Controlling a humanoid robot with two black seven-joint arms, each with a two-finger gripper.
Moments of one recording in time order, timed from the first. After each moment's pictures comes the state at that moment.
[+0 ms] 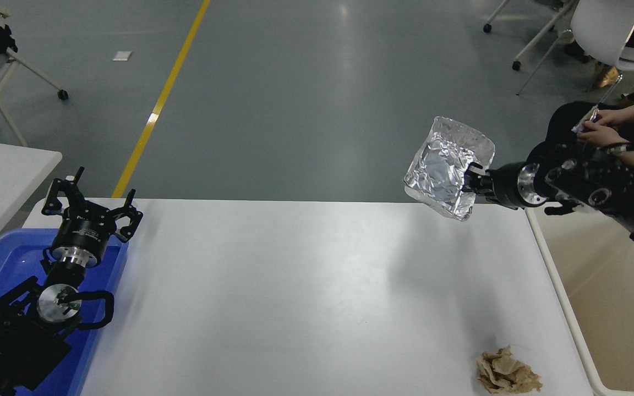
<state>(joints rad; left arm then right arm) -0.55 0.37 -0.86 -0.44 -0.20 -0.59 -0.43 1.34 -0.41 -0.37 0.54 -0.38 0.36 0.07</state>
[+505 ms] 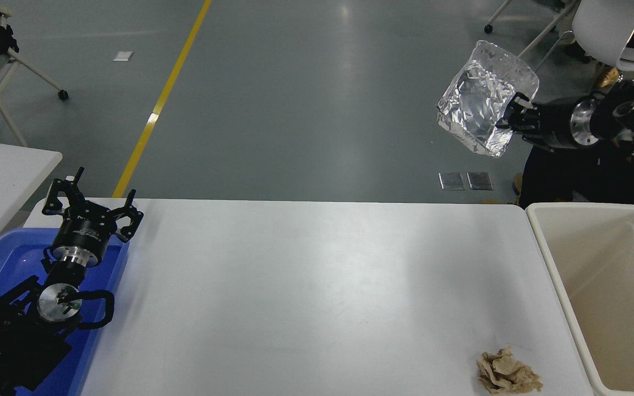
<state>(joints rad) -0.55 0.37 -0.86 -0.44 -0.20 -0.59 -0.43 1.39 -0.52 -0.30 0.41 -0.37 0.40 0.07</state>
